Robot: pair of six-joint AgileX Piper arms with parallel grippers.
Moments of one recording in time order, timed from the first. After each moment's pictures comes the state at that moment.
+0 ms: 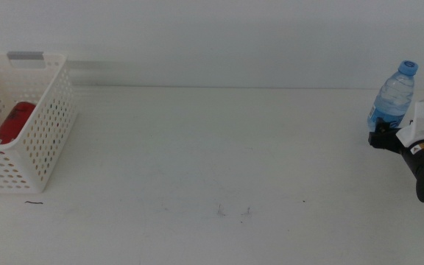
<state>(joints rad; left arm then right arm) -0.23 0.93 -1.69 -0.32 1.23 0.36 -0.01 2.08 -0.83 0.21 -0.84 -0.19</state>
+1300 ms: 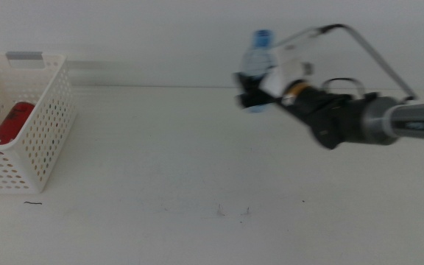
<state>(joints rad) -0.23 0.93 -1.69 -0.32 1.23 0.36 0.40 2.15 -1.36 -0.20 -0.51 -0.01</state>
